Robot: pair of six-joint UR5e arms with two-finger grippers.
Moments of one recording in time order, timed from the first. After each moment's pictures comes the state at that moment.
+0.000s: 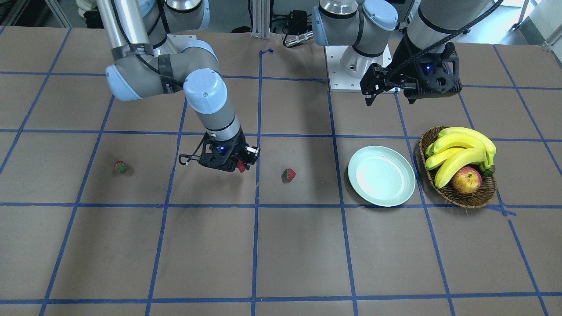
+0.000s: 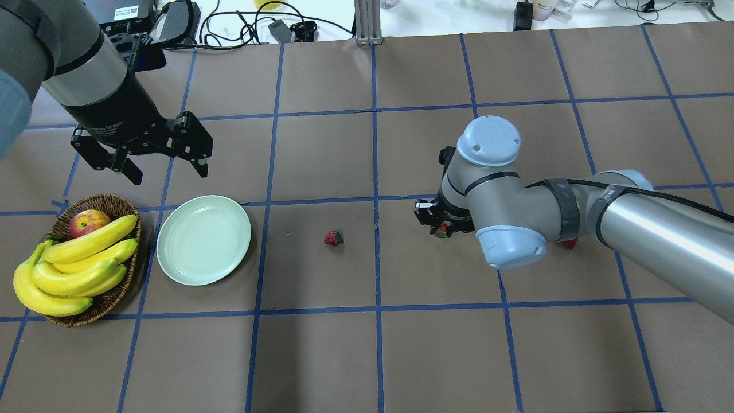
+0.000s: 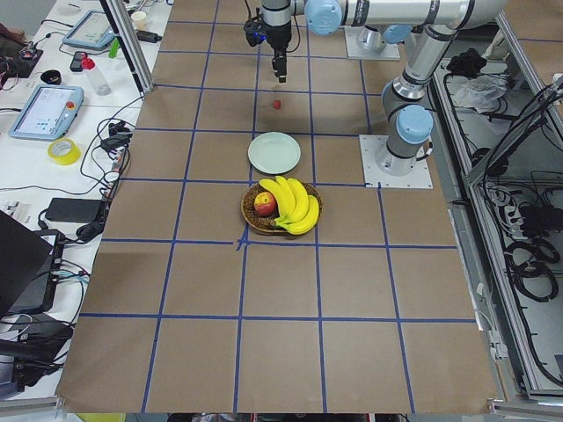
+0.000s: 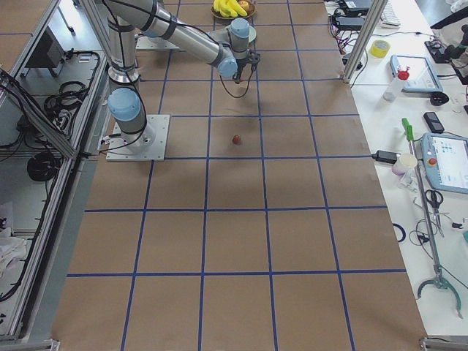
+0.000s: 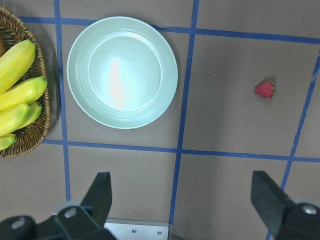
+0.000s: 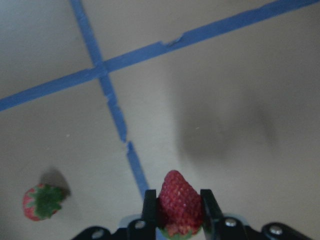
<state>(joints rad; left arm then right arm) -1.50 -1.50 -1.65 -1.65 1.58 -0.03 1.91 -1.26 1.99 -2.36 -1.39 0.65</state>
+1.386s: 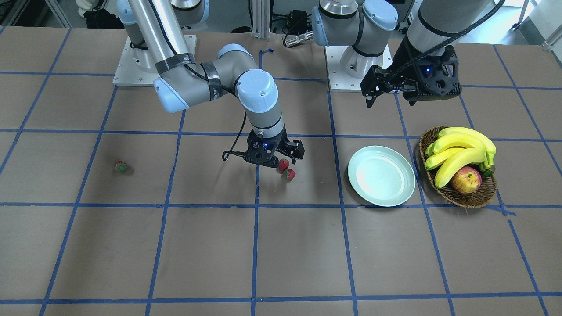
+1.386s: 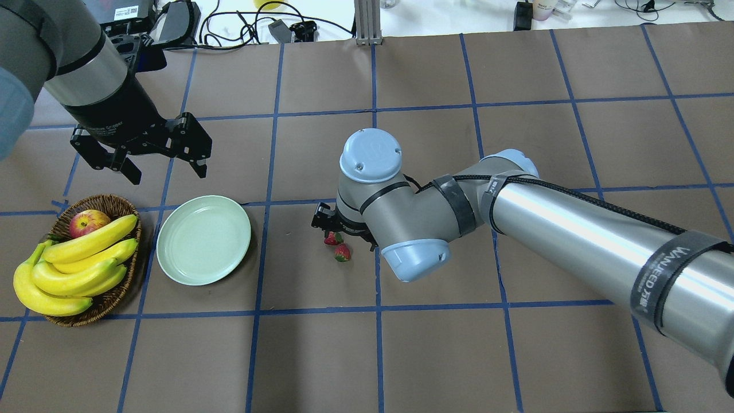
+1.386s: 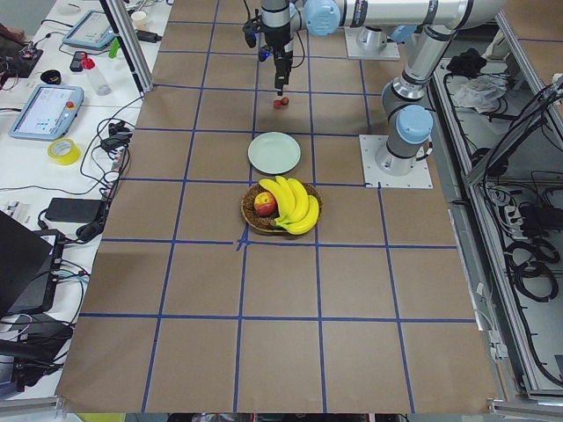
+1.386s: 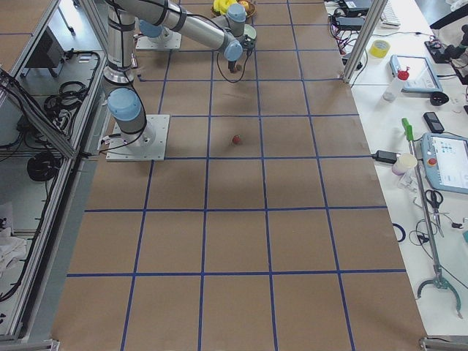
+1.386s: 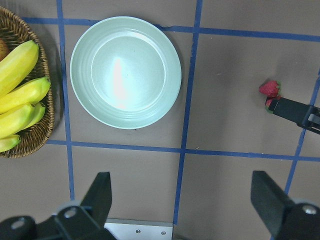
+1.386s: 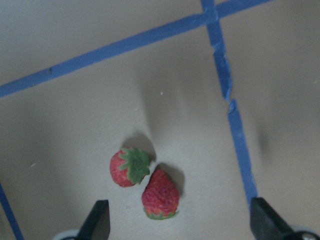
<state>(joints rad) -1.50 -1.50 -1.65 -1.65 1.59 -0.02 2.03 -1.21 1.88 -2.34 -1.44 0.73</state>
